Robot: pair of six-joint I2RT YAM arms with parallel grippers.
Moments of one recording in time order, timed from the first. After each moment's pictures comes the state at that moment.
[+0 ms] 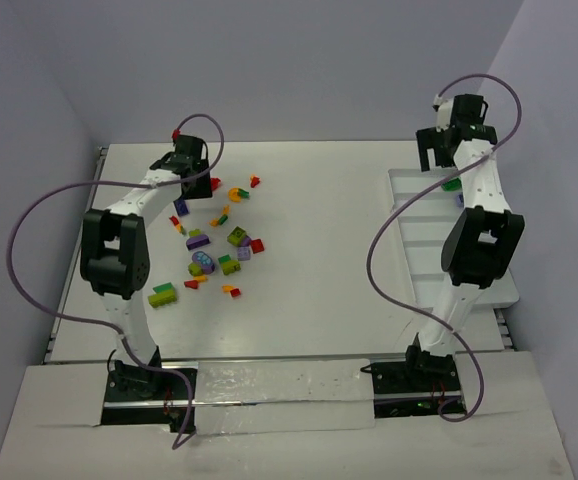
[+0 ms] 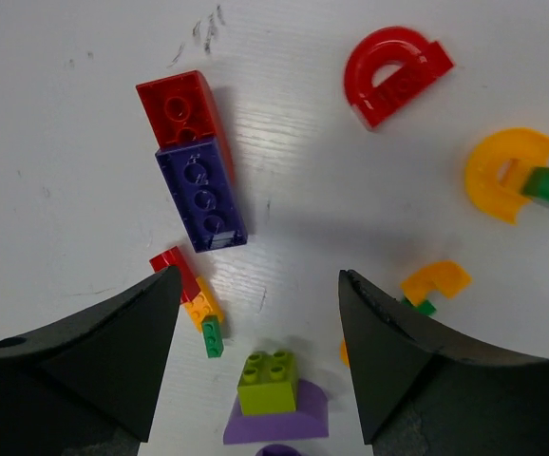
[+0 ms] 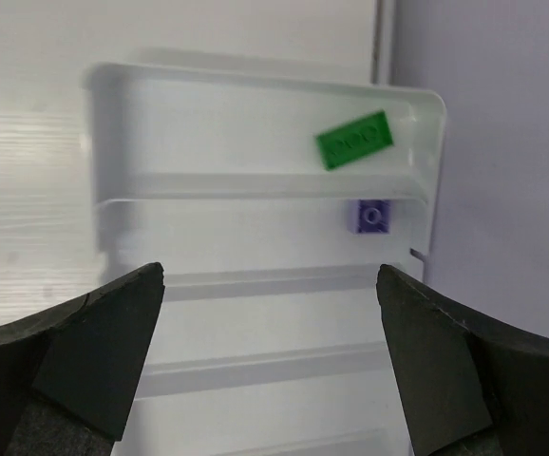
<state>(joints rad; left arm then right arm) -0.24 1.96 1.55 -0.51 -0.35 -0.25 -0.21 1.99 1.91 -0.78 0.06 -0.33</state>
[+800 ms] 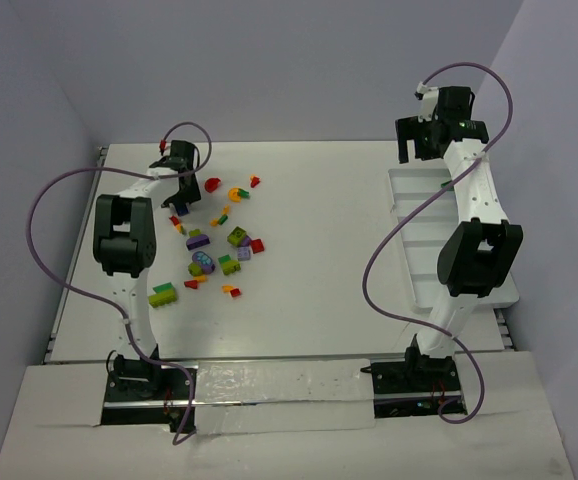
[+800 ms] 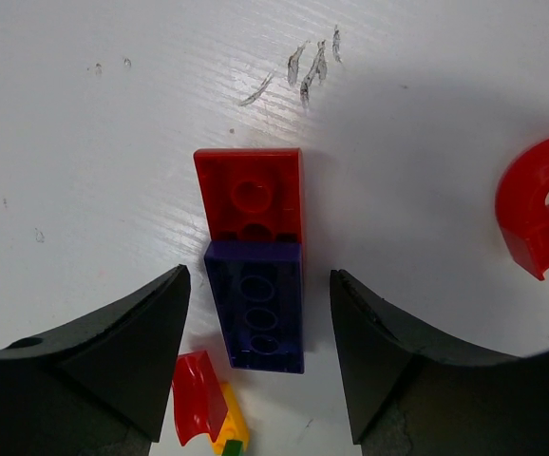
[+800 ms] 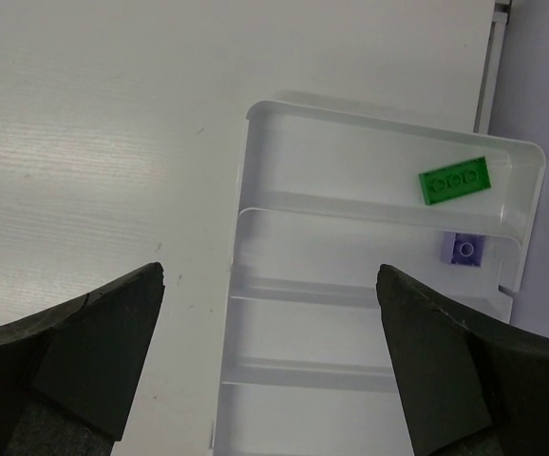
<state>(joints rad) -0.15 2.20 1.67 -0.50 -0.41 -0.33 -0.10 1.87 1.90 -0.80 -0.09 -0.22</state>
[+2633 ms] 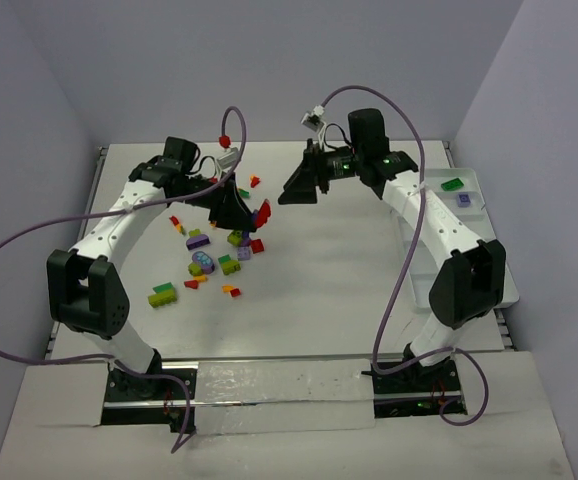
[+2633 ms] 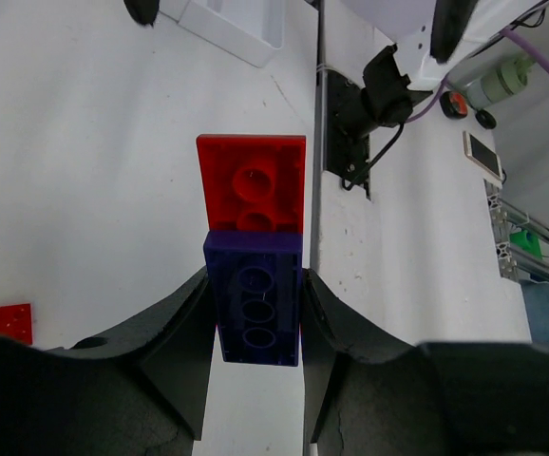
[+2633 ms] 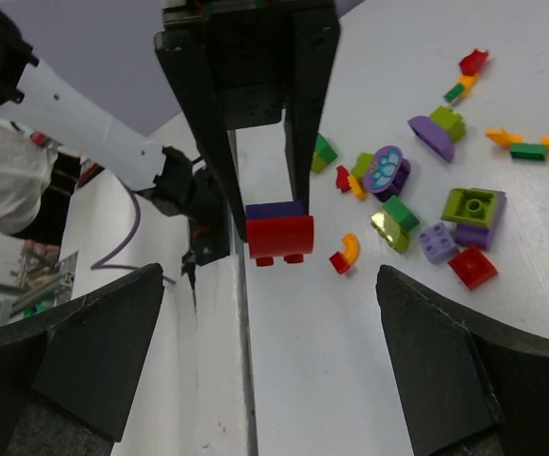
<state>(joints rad) -0.30 1.65 1.46 -0.81 1.23 0.38 0.36 1.67 1.57 -0.40 -1.13 0.15</state>
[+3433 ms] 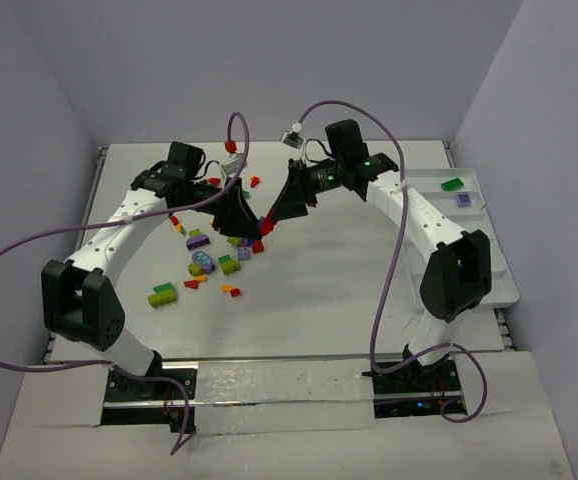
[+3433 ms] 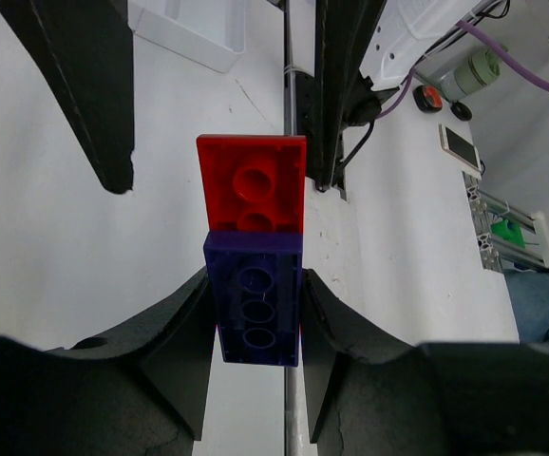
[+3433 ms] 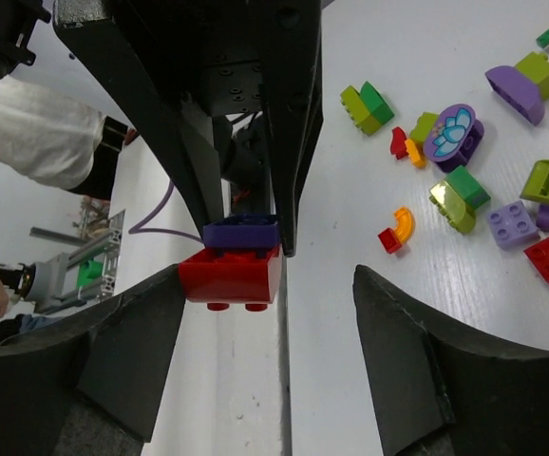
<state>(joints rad) -0.35 1.58 1.40 -0.75 1.27 0.31 0.45 1.74 1.59 -0.52 -1.21 0.08</state>
